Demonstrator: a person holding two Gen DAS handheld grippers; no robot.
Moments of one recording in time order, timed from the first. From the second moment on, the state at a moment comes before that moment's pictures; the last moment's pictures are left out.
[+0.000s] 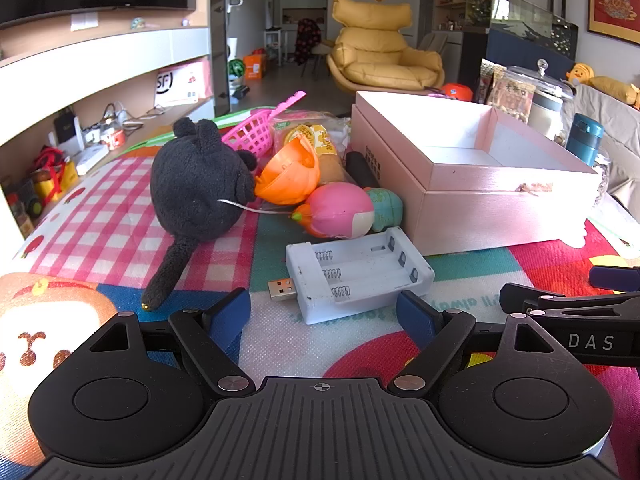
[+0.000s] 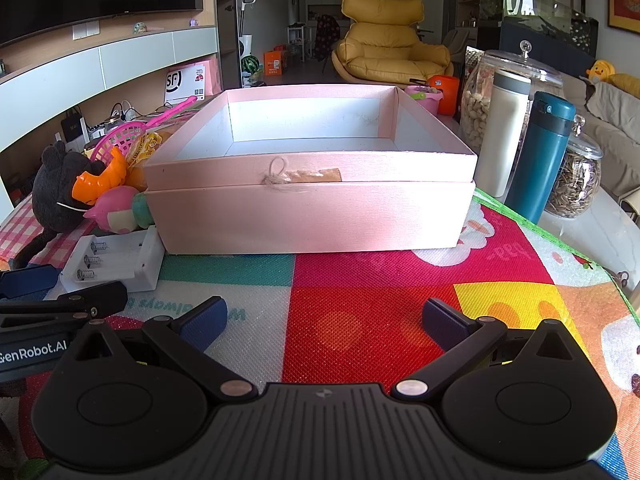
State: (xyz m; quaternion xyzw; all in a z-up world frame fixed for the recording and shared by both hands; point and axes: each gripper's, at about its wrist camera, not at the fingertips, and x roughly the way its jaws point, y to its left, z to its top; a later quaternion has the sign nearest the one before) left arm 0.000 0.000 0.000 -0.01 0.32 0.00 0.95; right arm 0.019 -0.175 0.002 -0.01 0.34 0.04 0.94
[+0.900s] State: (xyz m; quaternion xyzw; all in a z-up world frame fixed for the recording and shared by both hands) left arm 0.005 0.000 0.003 -0.01 0.32 0.00 0.95; right arm 0.020 -0.174 0.002 -0.01 0.34 0.04 0.94
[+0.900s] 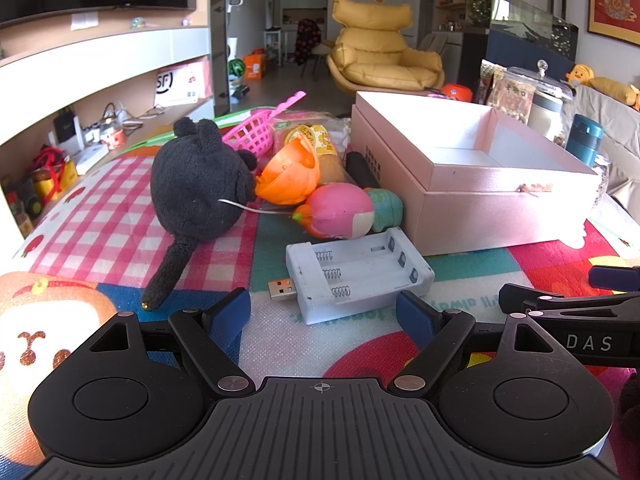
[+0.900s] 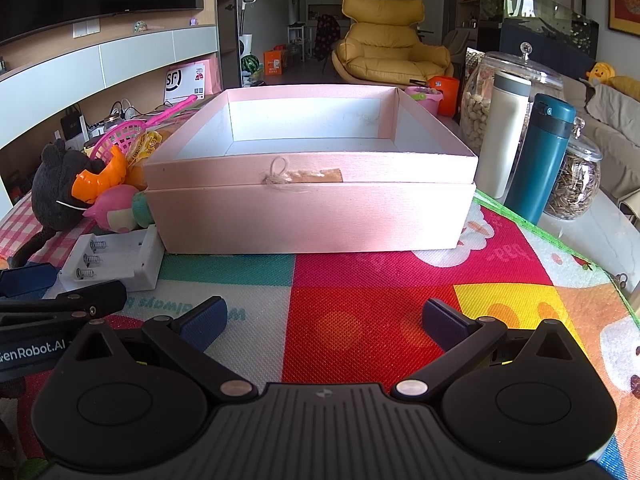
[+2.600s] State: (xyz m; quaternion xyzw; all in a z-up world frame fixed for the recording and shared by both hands) left arm 0.014 0.127 0.032 -0.15 0.33 -0.02 0.93; right arm 0.025 -0.177 0.011 -0.02 0.40 0.07 0.92
